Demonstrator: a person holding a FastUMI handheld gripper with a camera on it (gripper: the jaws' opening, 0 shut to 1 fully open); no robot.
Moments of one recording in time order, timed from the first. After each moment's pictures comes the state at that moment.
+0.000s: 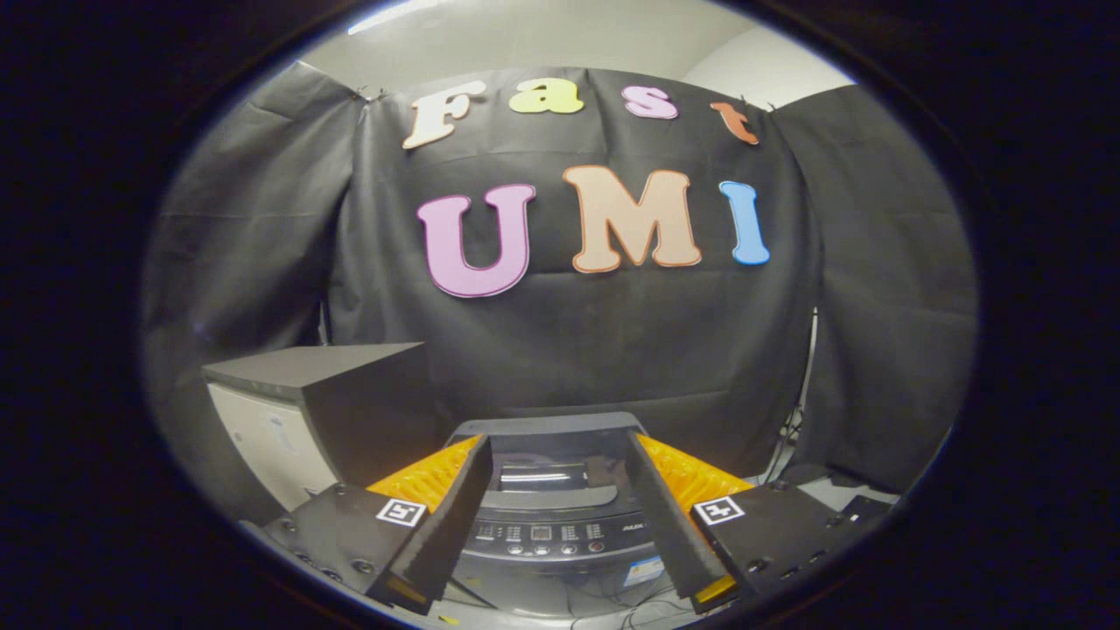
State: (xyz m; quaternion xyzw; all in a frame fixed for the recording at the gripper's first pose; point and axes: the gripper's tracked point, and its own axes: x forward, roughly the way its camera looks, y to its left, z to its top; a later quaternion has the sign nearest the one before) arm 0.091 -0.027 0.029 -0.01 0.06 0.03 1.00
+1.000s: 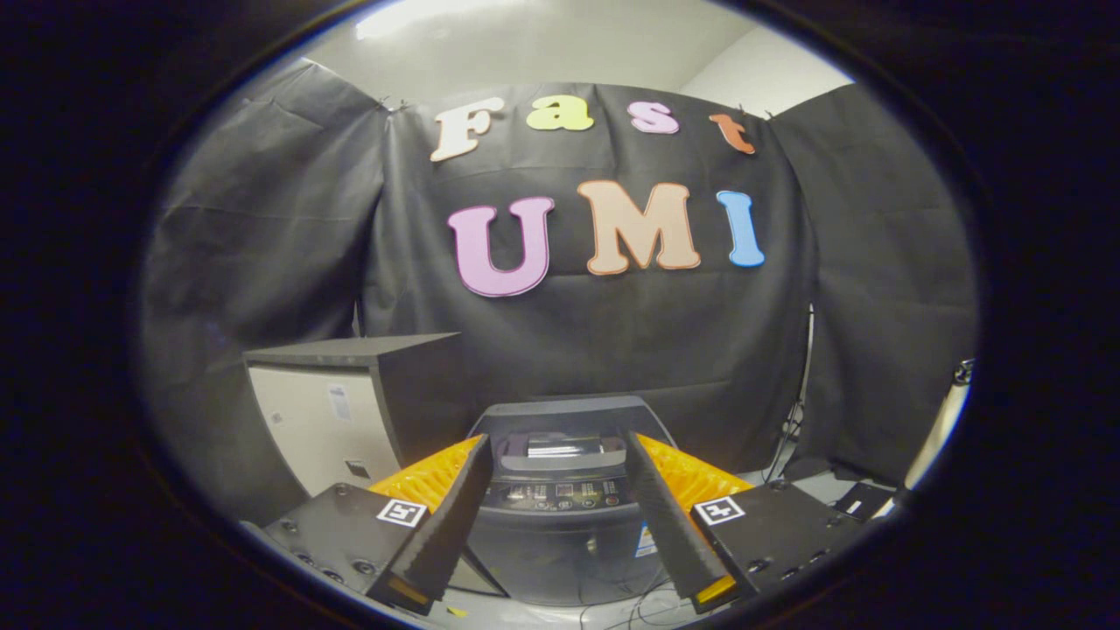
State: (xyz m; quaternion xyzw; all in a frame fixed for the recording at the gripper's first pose) arm -0.002 -0.017 0.014 -0.03 0.04 0.04 1.00
